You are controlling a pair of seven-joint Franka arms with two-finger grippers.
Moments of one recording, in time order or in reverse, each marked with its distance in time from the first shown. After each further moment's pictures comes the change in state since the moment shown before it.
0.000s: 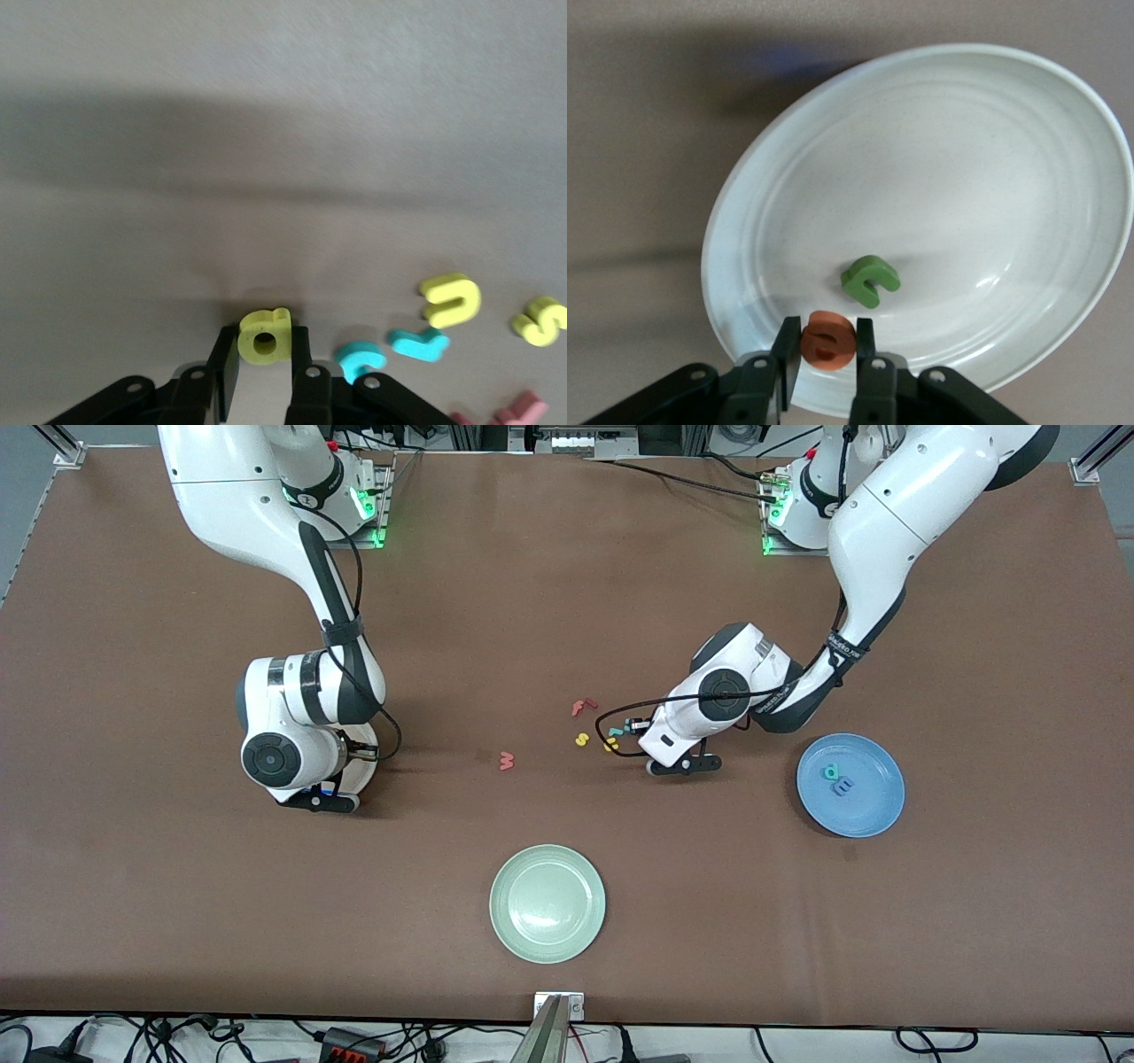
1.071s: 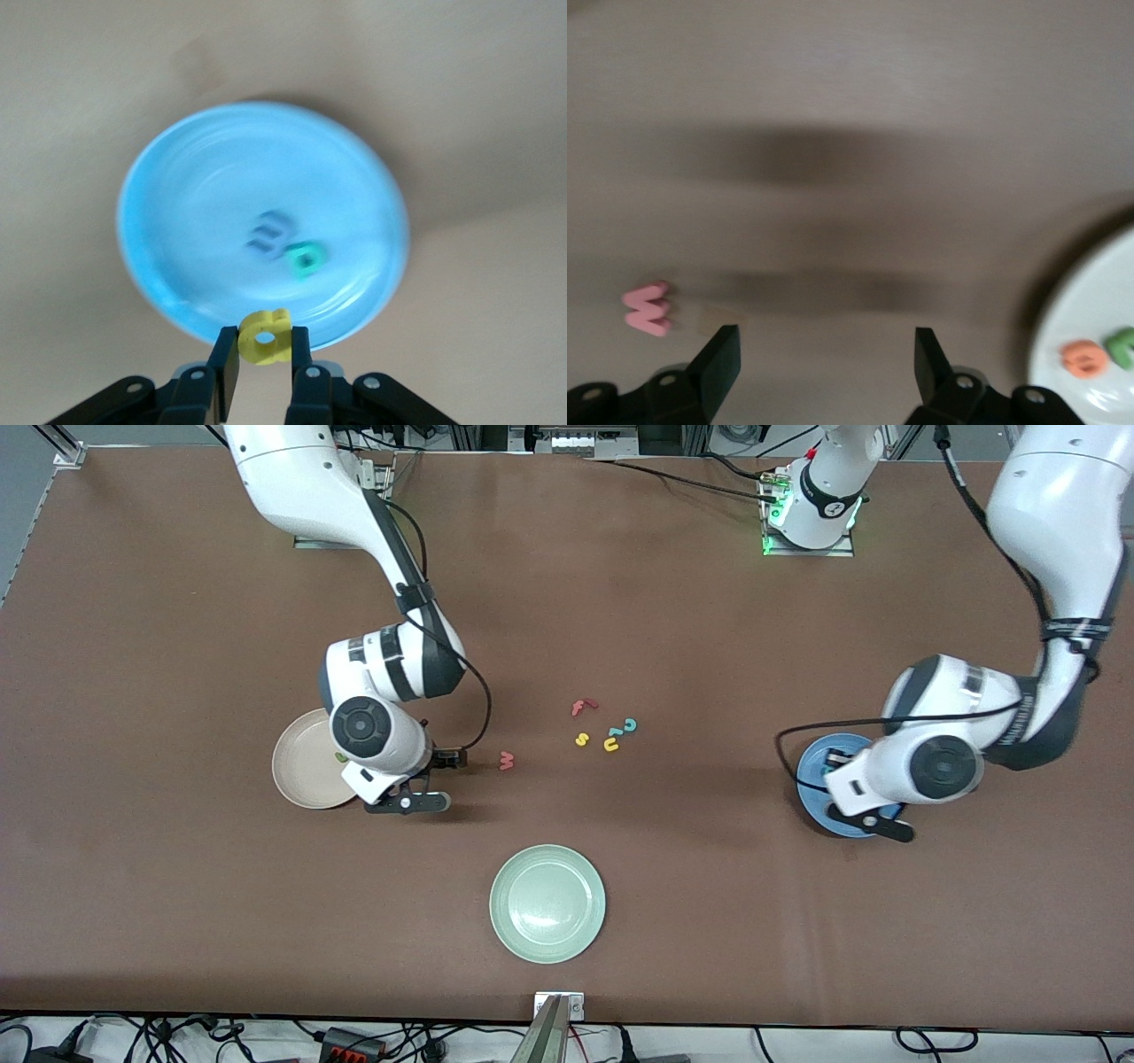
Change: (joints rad) left arm 0.379 -0.107 0.028 0.199 0.204 -0.506 0.790; right arm 0.176 0.049 0.028 0.161 0.095 0.125 0.011
